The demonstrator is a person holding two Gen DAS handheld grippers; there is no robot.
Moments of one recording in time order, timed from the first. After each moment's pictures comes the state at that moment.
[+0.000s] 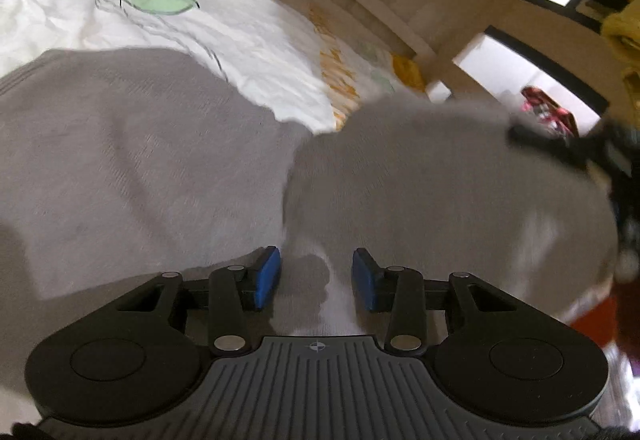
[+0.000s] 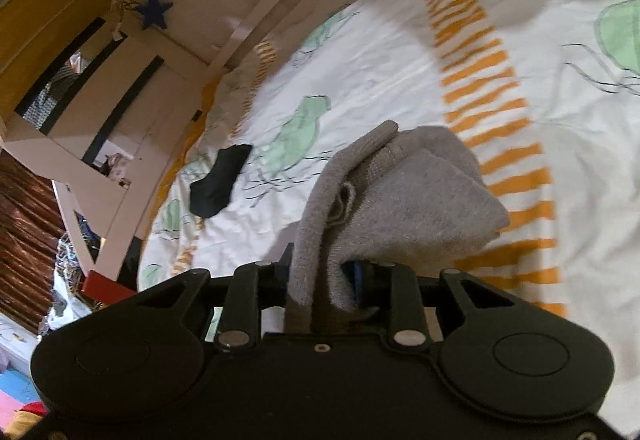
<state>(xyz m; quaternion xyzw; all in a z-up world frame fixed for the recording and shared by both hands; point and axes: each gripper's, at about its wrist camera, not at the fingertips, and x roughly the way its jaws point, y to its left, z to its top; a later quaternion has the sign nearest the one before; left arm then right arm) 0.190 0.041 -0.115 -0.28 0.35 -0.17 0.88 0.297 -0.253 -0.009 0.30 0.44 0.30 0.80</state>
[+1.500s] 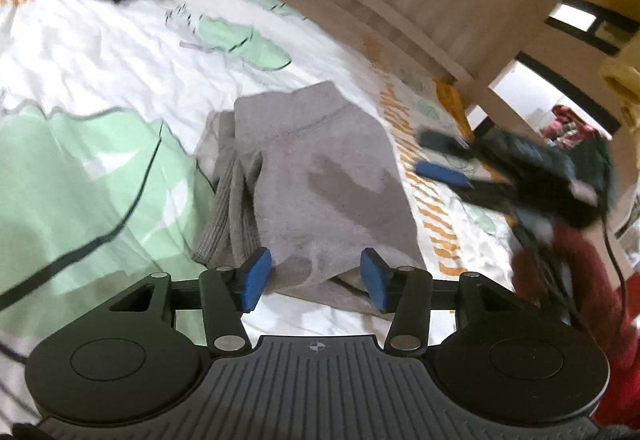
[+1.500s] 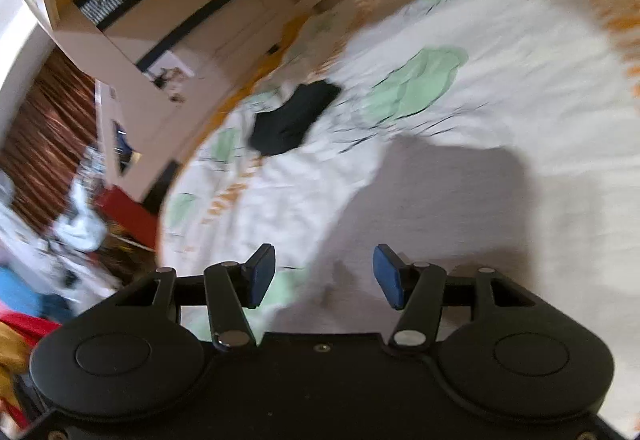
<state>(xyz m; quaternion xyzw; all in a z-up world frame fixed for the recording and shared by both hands) 0.091 0.158 -0.059 -0.27 0.35 -0.09 0.89 0.269 -0.126 -0.016 0.18 0.40 0.39 0.81</state>
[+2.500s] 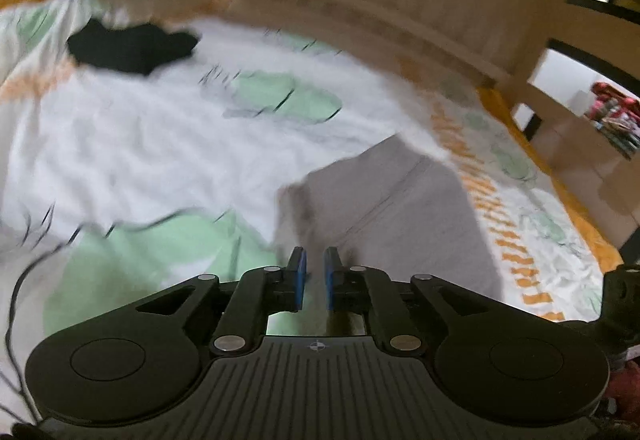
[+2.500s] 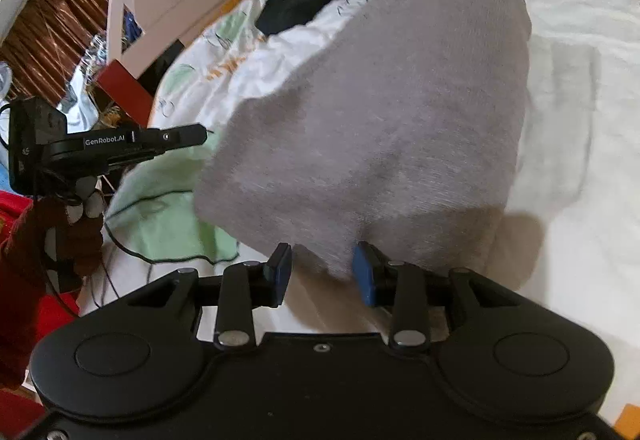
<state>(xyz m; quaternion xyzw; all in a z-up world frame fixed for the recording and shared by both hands) 0.119 0.185 -0.028 -0.16 0.32 -0.04 0.93 0.206 -0.113 -0.084 0.08 0.45 0.46 0.76</state>
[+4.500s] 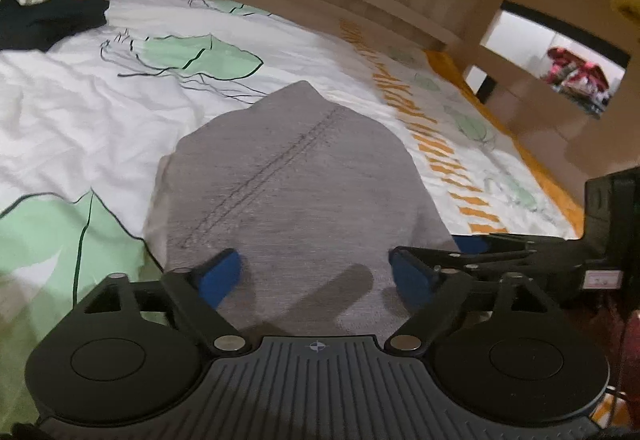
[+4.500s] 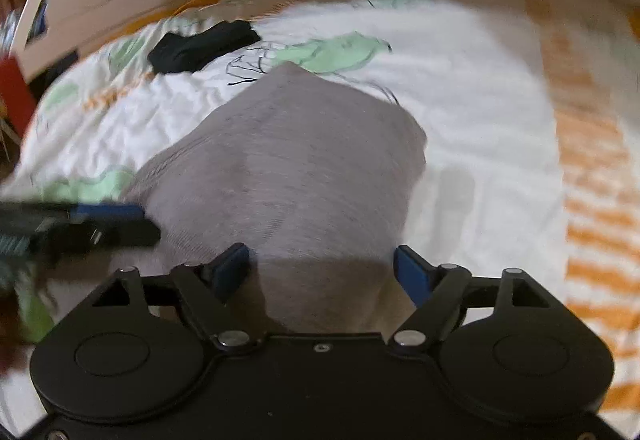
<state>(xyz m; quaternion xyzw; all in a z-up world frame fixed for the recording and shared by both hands) 0.179 0.128 -0.082 -0.15 0.35 -0.12 0.92 0.262 -0.099 -0.088 -0.01 0.39 0.31 0.87</state>
